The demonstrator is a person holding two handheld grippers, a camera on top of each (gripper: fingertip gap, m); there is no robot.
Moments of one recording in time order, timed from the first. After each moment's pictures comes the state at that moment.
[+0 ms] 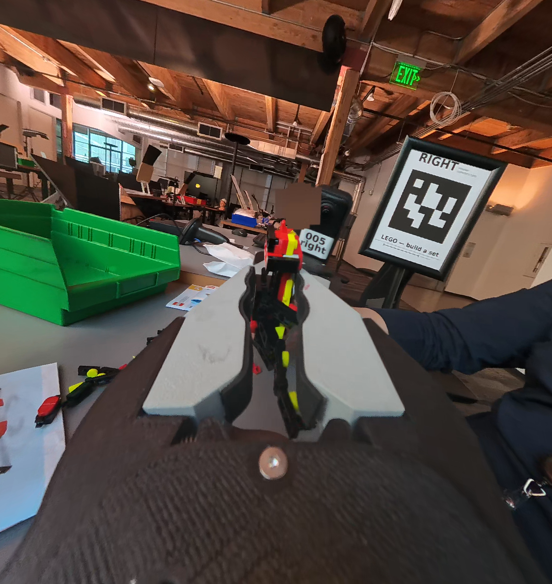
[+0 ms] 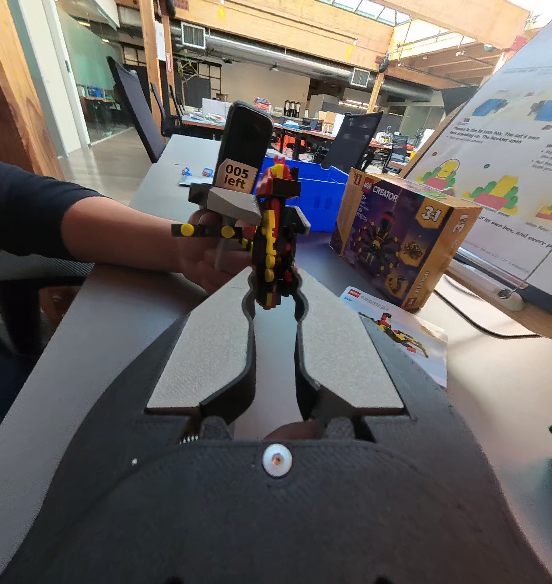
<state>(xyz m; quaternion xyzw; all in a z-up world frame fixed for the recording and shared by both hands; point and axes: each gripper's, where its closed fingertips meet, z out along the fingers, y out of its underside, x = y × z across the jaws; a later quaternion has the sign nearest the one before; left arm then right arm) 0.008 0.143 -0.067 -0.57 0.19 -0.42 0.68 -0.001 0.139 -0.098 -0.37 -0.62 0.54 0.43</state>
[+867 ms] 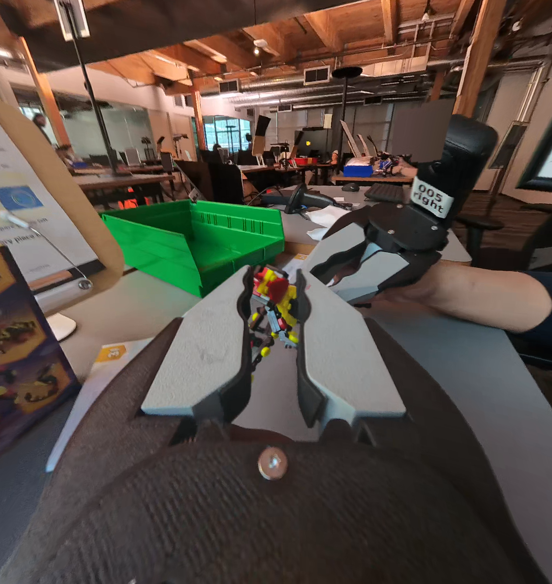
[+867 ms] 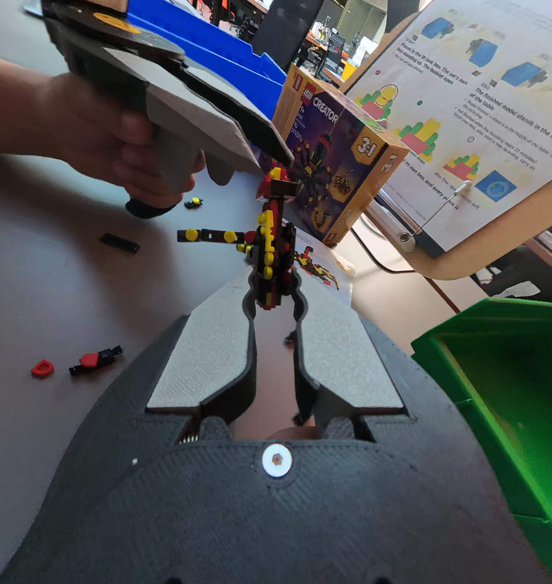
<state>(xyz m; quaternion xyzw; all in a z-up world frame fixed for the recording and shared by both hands) -0.027 0.171 -0.083 -0.65 0.18 -0.19 0.71 -0.005 0.190 -0.130 -0.42 -0.67 0.34 0.51</state>
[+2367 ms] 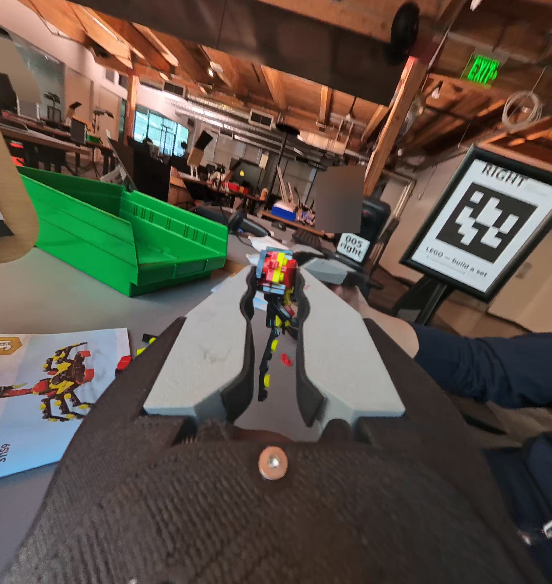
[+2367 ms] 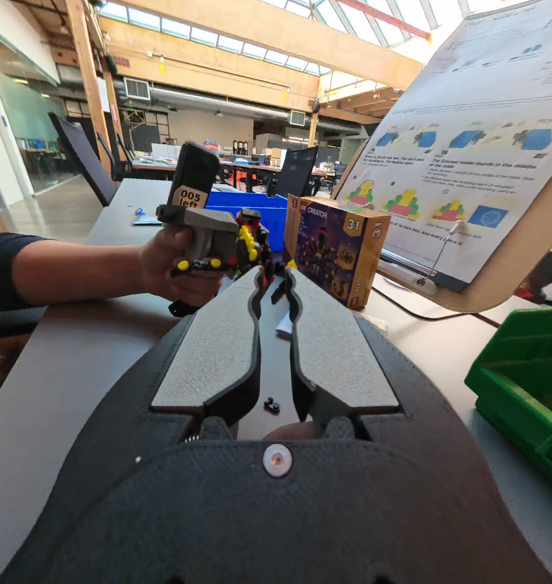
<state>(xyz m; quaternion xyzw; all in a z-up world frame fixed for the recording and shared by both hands) -0.032 0.160 -0.069 -0.62 0.12 -0.39 0.67 0.011 0.185 -0.077 -0.40 -0.54 0.55 0.49</state>
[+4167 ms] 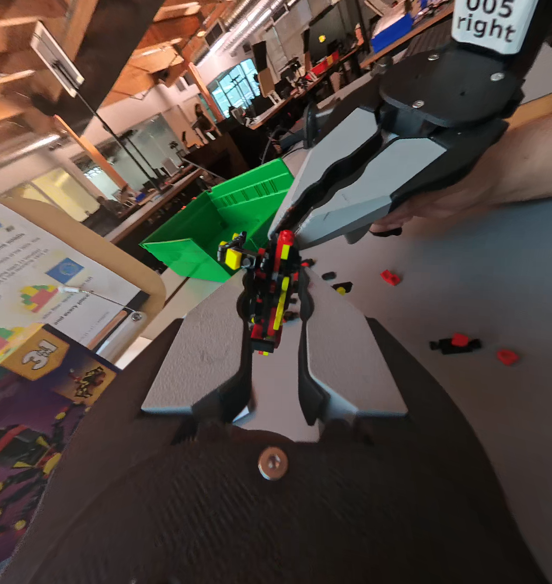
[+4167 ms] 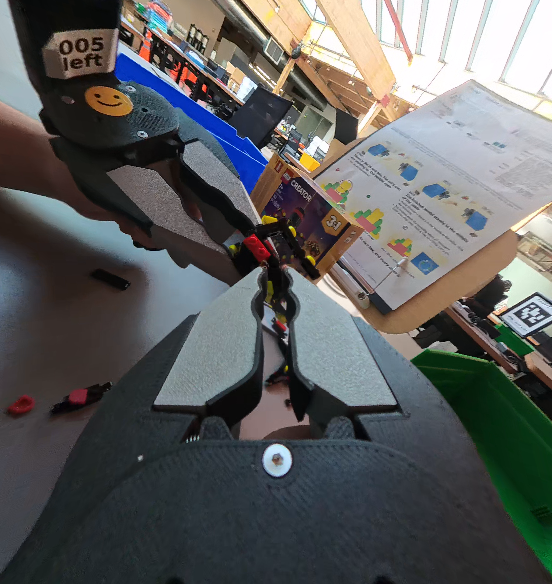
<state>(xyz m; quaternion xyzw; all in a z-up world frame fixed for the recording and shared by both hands) -0.002 0.172 -0.110 -0.66 0.33 0.03 0.68 -0.002 0.170 -0.096 -0.34 -0.63 0.34 0.61</state>
